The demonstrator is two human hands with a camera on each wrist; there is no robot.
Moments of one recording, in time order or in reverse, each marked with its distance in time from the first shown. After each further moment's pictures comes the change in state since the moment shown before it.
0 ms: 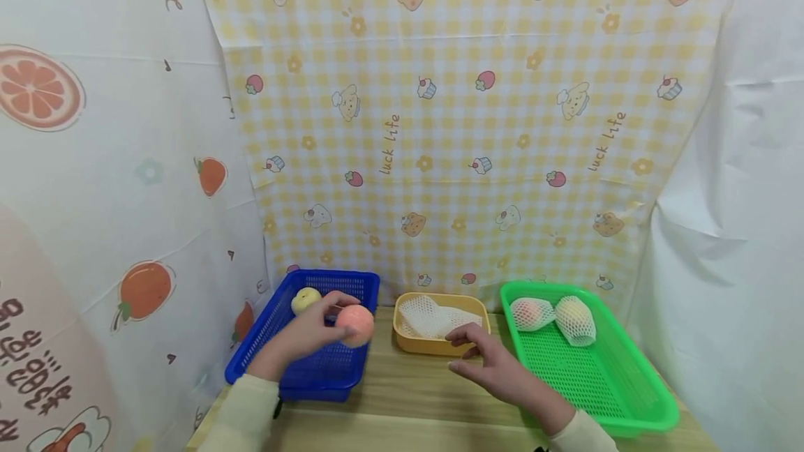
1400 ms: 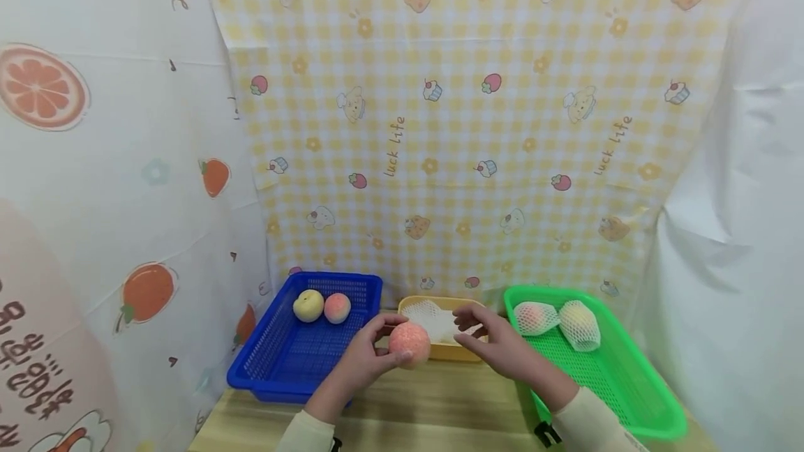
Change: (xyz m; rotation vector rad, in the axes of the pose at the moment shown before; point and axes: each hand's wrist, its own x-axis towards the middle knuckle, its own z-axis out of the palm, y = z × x) left_hand 0.011 0.019 0.105 -0.385 0.084 0.135; right_hand 0.032 -0.008 -0.022 -0.137 0.046 0.093
